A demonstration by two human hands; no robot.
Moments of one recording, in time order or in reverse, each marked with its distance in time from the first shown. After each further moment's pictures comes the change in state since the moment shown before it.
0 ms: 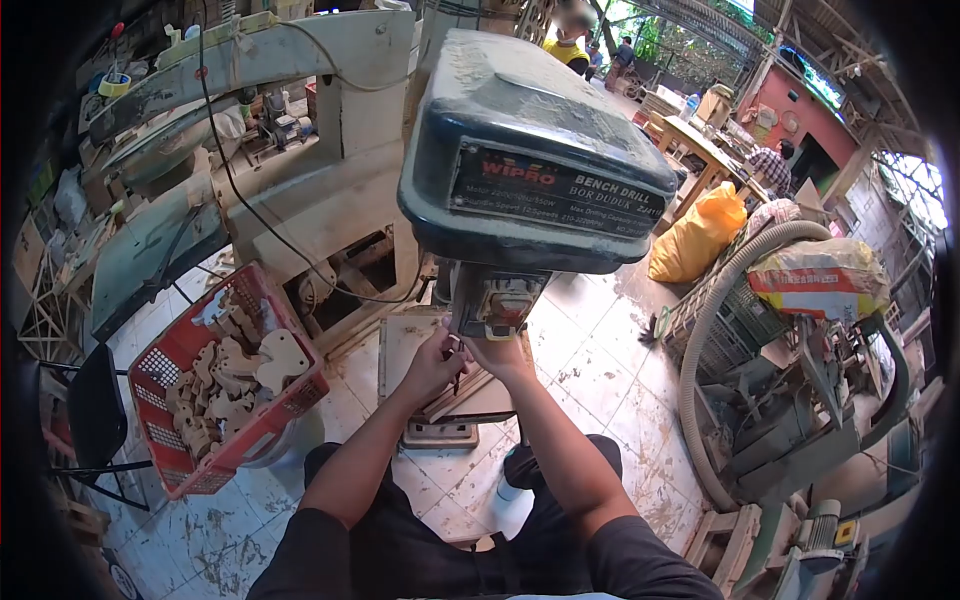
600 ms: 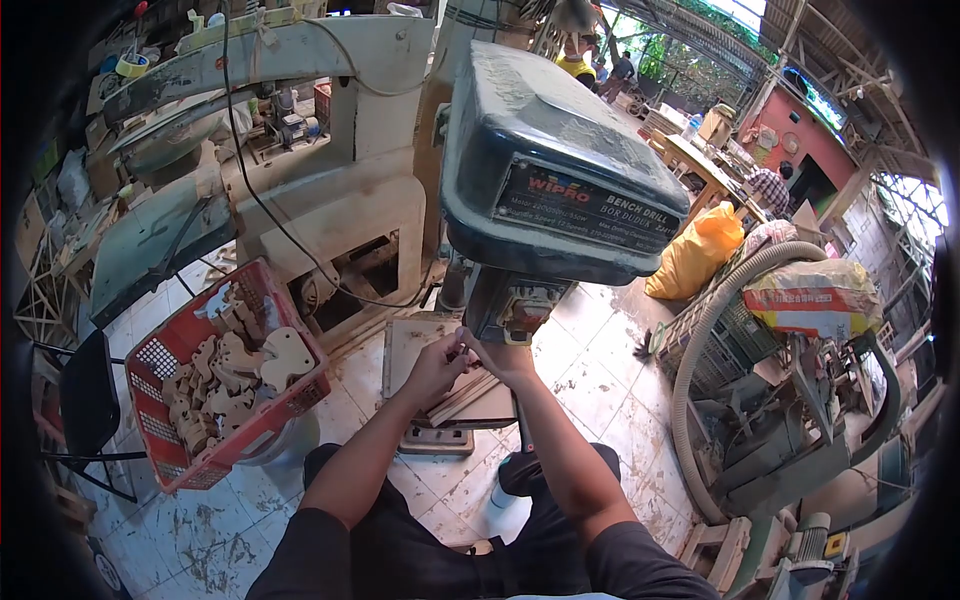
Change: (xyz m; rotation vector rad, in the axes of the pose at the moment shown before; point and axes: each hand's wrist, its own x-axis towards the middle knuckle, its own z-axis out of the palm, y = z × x) left_hand 0.007 -0.015 -0.009 -0.042 -0.048 0.081; right_hand -0.013 -0.051 -0.031 -0.043 -0.148 0.118
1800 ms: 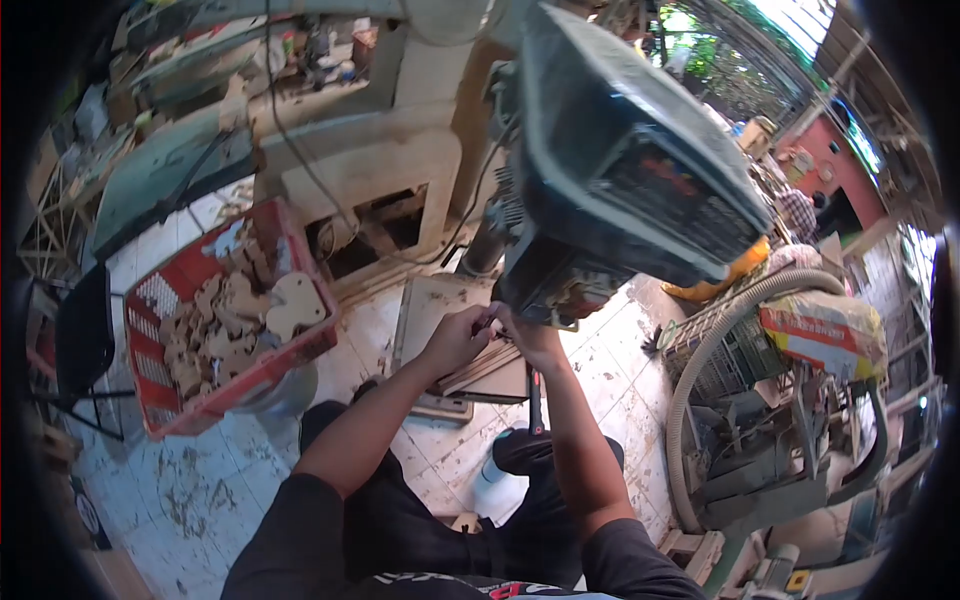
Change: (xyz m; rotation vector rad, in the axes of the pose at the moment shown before) left_hand -0.009 0.016 0.005 0.437 0.126 0.053; right_hand 0.004 0.040 0.009 0.038 -0.039 -0.093
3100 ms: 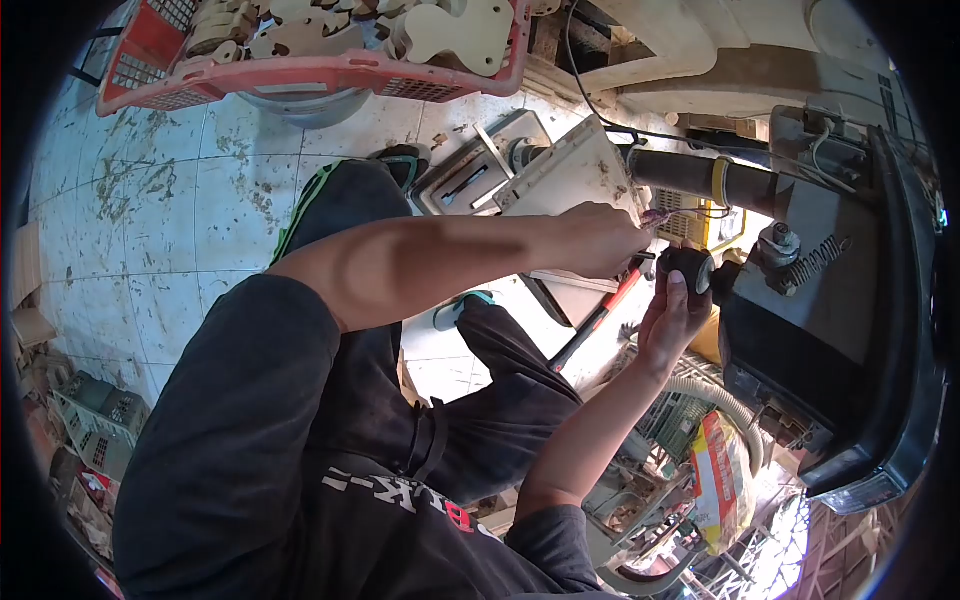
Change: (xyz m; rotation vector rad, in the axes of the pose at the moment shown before) left_hand -0.004 -0.008 -0.015 0.116 -0.003 -0.018; right_hand 0.011 -0.025 -0.005 0.589 0.065 0.082
